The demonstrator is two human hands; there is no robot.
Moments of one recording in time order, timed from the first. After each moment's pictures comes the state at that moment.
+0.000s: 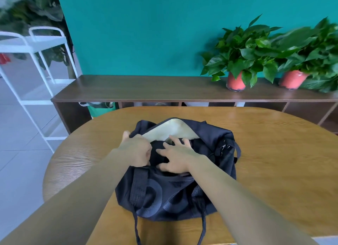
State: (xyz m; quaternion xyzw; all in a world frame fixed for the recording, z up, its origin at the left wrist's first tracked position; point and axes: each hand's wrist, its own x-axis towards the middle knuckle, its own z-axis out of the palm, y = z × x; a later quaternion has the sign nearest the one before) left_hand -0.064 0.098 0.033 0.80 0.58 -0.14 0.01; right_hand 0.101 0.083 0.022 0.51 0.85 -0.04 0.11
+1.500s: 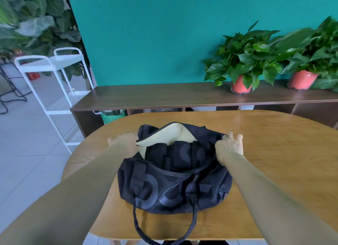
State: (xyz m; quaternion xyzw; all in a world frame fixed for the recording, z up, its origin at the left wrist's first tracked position) left_hand -0.081 0.096 0.054 0.66 0.75 -0.05 0.07; right_hand 0.230 0.083 0.028 0.72 0.66 0.13 0.16
